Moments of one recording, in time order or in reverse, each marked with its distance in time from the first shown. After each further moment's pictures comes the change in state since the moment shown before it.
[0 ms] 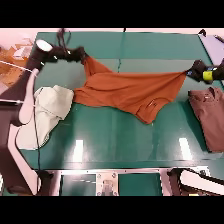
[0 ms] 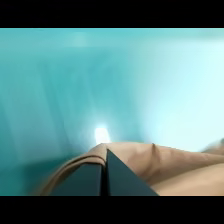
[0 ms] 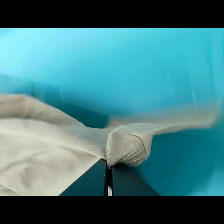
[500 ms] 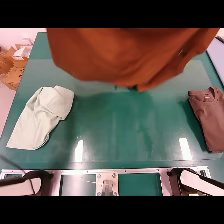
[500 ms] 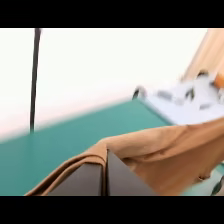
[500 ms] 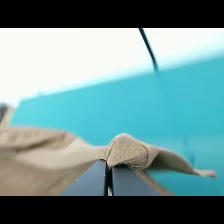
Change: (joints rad) left arm 0.068 0.660 0.027 0.002 -0.043 0.092; right arm -0.020 0.082 0.579 0.118 0.048 0.033
